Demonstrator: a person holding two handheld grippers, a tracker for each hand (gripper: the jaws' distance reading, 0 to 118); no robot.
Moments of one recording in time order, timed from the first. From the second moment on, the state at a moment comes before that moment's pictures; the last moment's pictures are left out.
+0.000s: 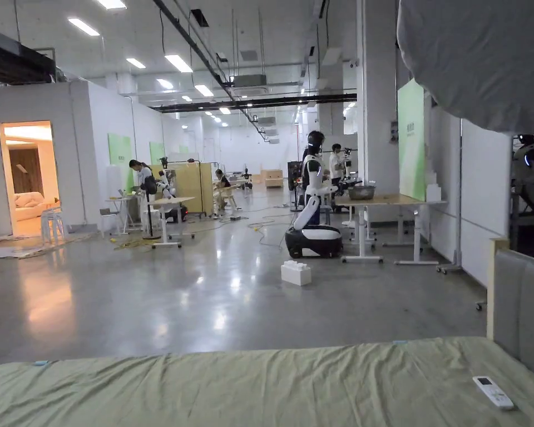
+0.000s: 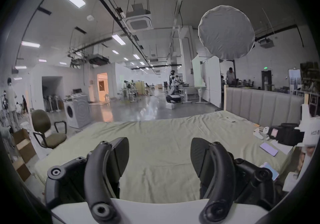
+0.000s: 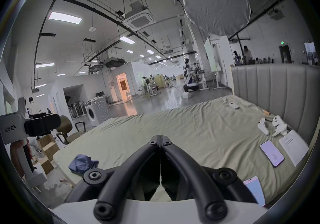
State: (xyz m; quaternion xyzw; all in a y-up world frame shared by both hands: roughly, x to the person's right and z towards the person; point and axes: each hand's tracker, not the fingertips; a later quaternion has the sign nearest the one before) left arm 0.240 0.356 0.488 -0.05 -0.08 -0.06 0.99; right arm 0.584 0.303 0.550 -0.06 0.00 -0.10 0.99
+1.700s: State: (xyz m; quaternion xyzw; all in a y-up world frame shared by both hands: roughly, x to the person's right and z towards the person) left arm 0.230 0.363 0.481 -0.03 -0.10 -0.04 0.99; right arm 0.564 0.333 0.540 -0.06 -0.04 -0.03 1.00
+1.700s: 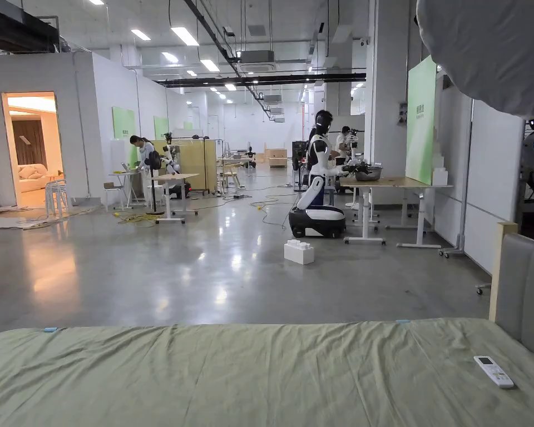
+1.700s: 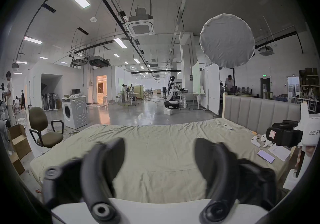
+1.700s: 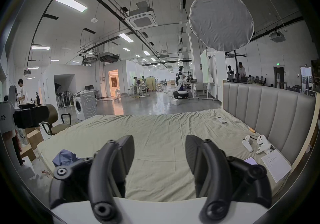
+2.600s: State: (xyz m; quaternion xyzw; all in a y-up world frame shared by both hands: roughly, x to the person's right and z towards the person) left arm 0.234 0.366 0.487 -0.01 -0.13 -0.04 0.99; right arm 0.552 0.331 0.538 -0.05 -0.03 0.01 1.00
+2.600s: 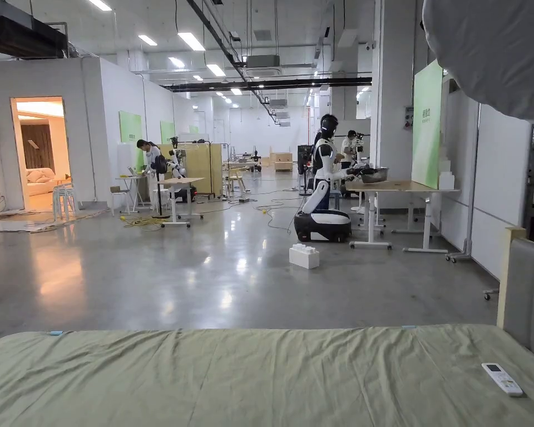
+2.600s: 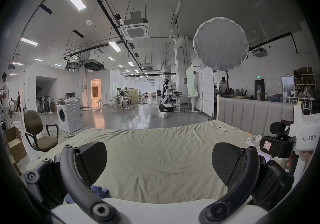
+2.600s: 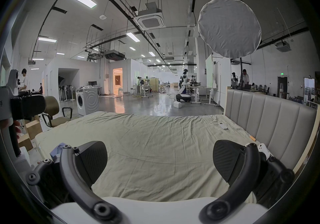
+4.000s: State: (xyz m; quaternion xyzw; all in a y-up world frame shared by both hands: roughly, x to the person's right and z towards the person) left arm 0.237 0.363 0.486 -0.04 -0.13 -0.03 0.99; right arm 0.545 0.356 0.544 -0.10 -0.05 -0.11 0.99
